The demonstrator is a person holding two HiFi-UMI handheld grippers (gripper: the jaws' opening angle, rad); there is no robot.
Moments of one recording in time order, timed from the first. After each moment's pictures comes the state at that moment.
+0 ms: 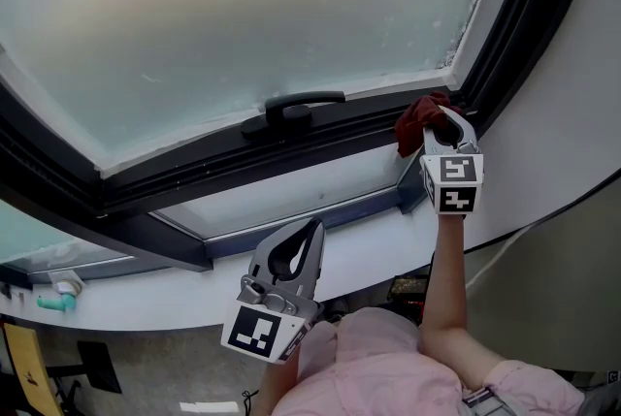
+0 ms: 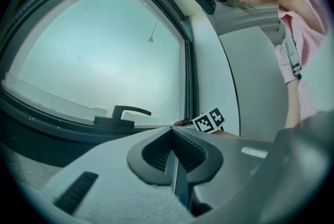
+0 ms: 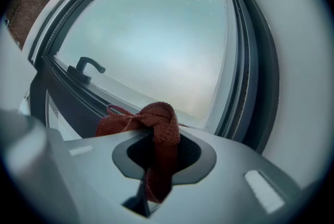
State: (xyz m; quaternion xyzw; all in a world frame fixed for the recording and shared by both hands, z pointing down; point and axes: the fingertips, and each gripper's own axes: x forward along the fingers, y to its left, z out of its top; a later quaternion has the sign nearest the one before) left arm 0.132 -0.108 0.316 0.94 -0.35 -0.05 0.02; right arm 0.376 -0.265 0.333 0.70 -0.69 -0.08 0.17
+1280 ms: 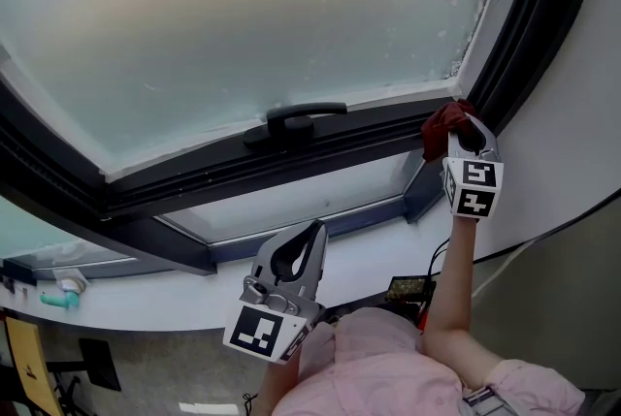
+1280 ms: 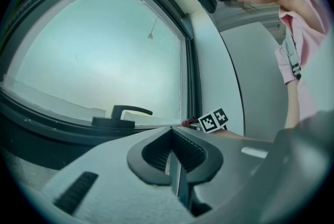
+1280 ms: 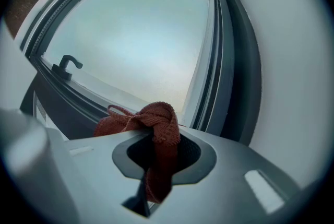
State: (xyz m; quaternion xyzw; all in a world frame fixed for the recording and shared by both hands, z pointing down) left arm 0.142 -0.121 0.316 0.93 -0.36 -0.04 0.02; right arm 0.432 -0.271 0.331 0.73 -0.66 -0.07 0.14
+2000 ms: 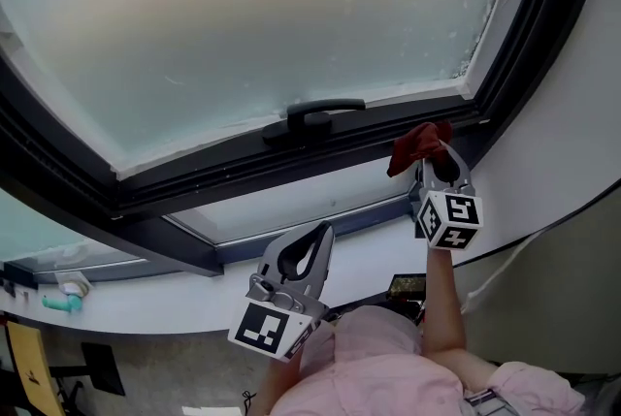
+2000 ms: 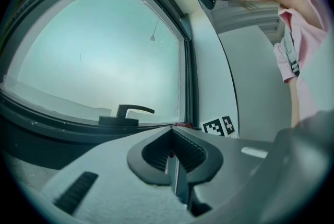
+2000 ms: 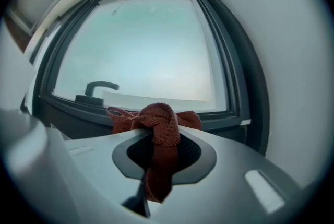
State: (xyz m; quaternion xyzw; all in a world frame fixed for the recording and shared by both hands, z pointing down) left arm 0.118 -0.114 0.321 0.94 -0.34 -0.04 0.02; right arm 0.337 -0.237 0.363 0.70 -0.71 0.00 0.01
